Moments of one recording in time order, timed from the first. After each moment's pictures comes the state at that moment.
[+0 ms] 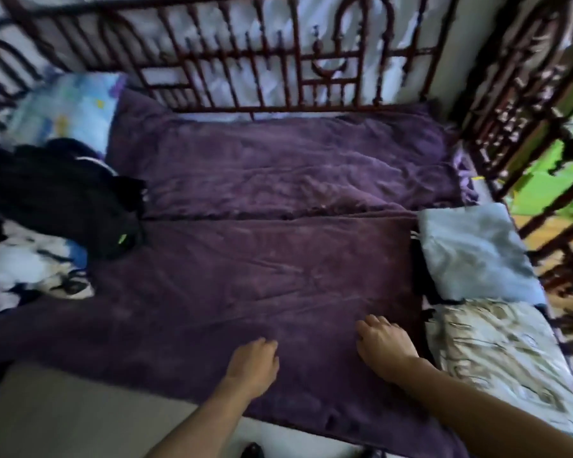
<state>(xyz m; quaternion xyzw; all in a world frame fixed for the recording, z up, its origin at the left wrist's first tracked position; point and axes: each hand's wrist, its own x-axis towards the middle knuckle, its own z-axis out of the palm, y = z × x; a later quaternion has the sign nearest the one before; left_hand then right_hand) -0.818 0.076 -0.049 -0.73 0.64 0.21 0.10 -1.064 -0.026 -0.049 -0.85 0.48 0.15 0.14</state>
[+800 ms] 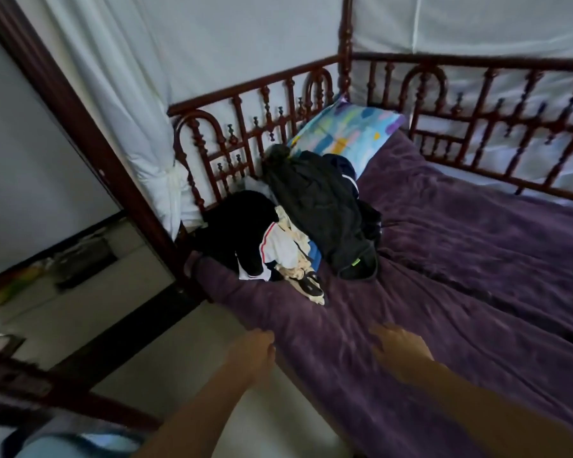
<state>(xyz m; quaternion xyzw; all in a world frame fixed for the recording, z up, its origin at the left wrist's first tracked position) -0.318 0.333 0.054 -0.91 0.38 0.16 0.00 -0.483 0.083 0.001 -0.95 0.24 0.10 0.14</state>
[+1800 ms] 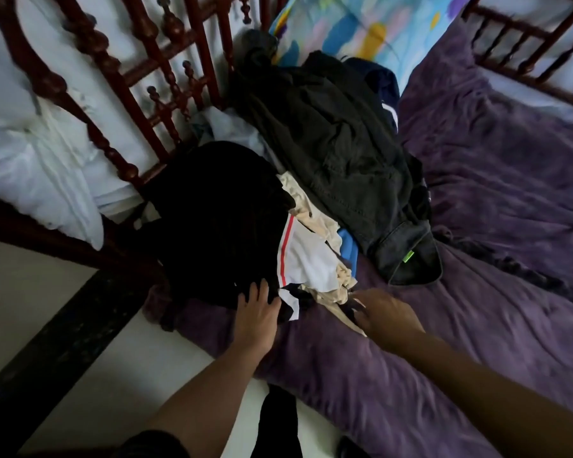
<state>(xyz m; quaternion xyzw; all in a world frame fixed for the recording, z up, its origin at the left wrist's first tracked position) 0.078 0.217 -0.154 -0.85 0.48 0.18 0.12 -0.101 0.040 -0.093 -0.90 0.33 0.20 0.21</state>
